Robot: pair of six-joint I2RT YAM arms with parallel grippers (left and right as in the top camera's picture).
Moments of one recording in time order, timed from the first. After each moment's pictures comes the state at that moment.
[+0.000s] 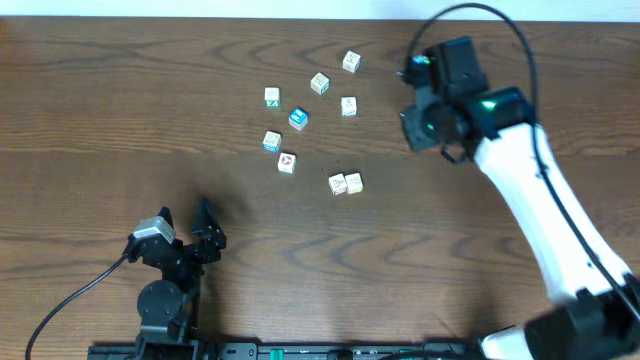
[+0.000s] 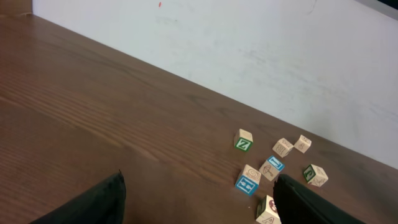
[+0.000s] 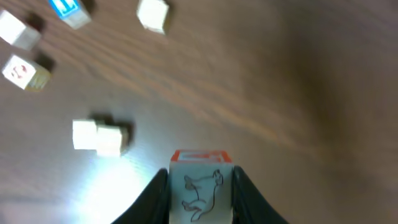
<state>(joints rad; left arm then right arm) -0.09 0.01 0.02 -0.11 -0.15 -0.41 0.31 1.61 1.54 -1.03 0.04 -0.01</state>
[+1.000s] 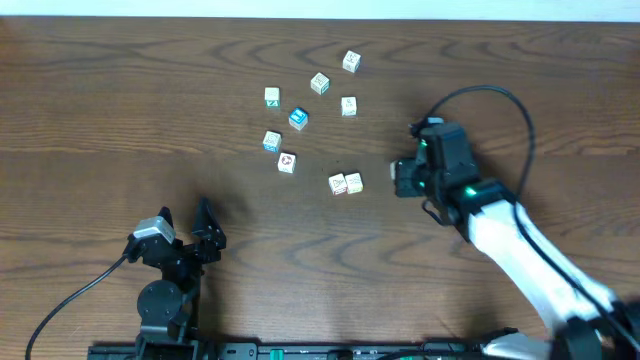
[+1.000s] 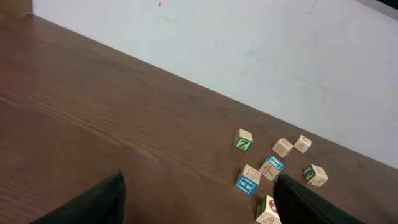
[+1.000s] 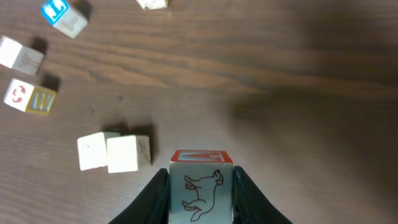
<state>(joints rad) -0.09 0.01 0.02 -0.11 -0.15 -0.41 0.36 1.45 0.85 -0.32 -0.05 0.32</state>
